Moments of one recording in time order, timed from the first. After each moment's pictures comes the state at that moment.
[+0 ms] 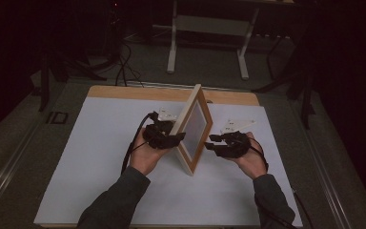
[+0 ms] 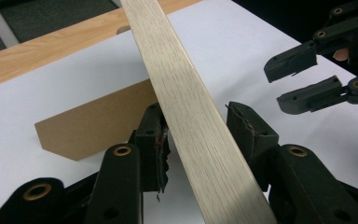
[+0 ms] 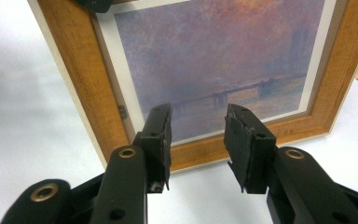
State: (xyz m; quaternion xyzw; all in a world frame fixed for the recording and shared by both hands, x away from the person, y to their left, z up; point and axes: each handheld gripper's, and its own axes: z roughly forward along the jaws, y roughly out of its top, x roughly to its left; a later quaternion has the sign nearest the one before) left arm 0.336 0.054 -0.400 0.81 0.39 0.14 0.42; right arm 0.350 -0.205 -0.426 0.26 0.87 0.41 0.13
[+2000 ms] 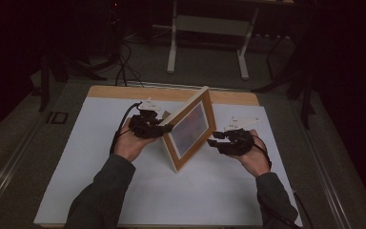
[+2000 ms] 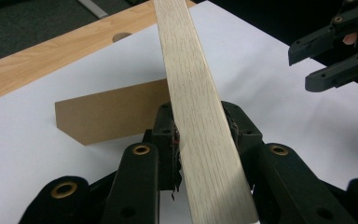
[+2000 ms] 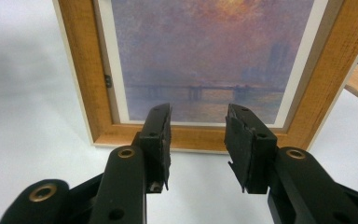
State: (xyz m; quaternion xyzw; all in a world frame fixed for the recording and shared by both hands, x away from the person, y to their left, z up) left arm 0.367 0.099 -0.402 0.82 0.35 0.10 0.45; right arm 0.352 -0.211 -0.416 0.26 0.86 0.41 0.14
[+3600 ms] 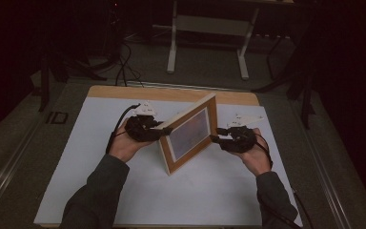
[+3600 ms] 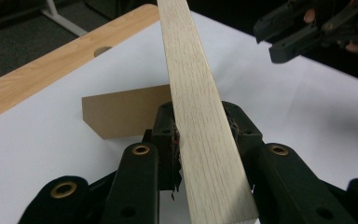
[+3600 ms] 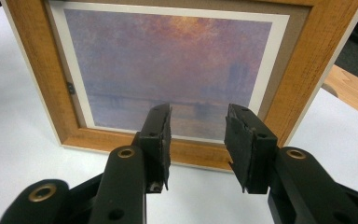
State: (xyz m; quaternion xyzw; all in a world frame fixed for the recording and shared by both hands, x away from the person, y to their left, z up) left arm 0.357 0.110 -0.405 0.82 0.30 0.10 0.48; right arm 0.356 -0.216 -0.412 0.29 0.85 0.41 0.16
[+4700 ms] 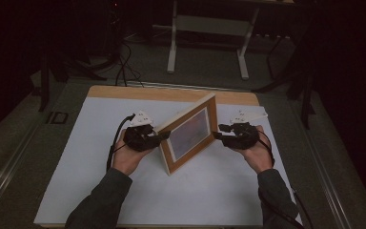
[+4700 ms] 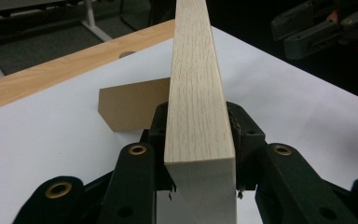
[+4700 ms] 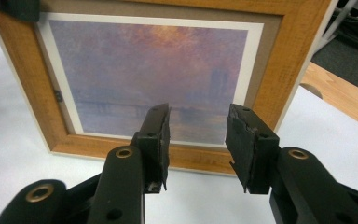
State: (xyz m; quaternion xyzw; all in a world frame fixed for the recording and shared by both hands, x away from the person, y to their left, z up) left arm 0.335 0.109 -0.421 0.78 0.35 0.14 0.50; right arm 0.363 -0.223 -0.406 0.30 0.84 0.41 0.17
